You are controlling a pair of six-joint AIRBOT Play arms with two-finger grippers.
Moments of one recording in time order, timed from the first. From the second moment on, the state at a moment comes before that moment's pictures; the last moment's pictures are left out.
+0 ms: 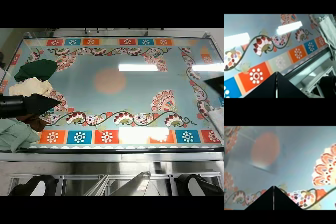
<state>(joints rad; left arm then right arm) 0.21 -0.79 0.93 -2.51 1.42 2.04 -0.33 -0.75 0.97 -0.76 1.13 1.34</state>
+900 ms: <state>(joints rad) 0.07 -0.37 0.44 -2.51 1.20 2.09 0.29 -0.71 0.68 -0.87 0.83 1.31</state>
